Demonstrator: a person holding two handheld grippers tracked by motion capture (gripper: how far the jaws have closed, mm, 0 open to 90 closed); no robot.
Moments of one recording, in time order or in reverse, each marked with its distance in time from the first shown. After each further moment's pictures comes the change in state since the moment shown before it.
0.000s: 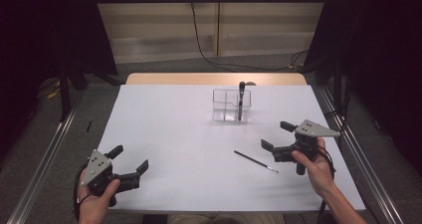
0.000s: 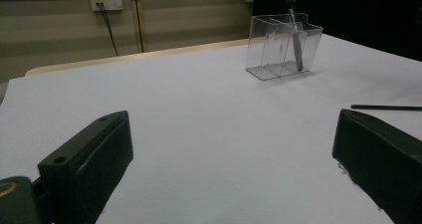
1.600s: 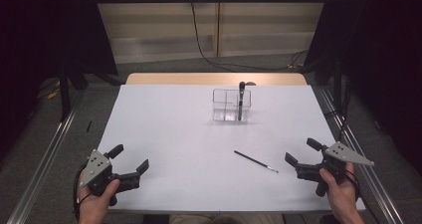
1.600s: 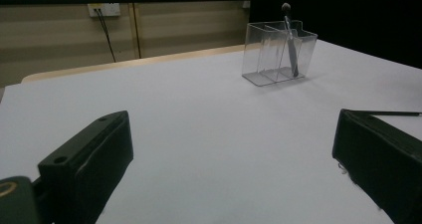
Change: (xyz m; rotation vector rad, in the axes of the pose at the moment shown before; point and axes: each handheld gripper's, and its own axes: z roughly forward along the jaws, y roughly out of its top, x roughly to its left) left arm -0.001 0.003 -0.002 -0.019 -0.008 0.005; right arm -0.003 -0.042 -0.068 -0.064 -0.163 0.093
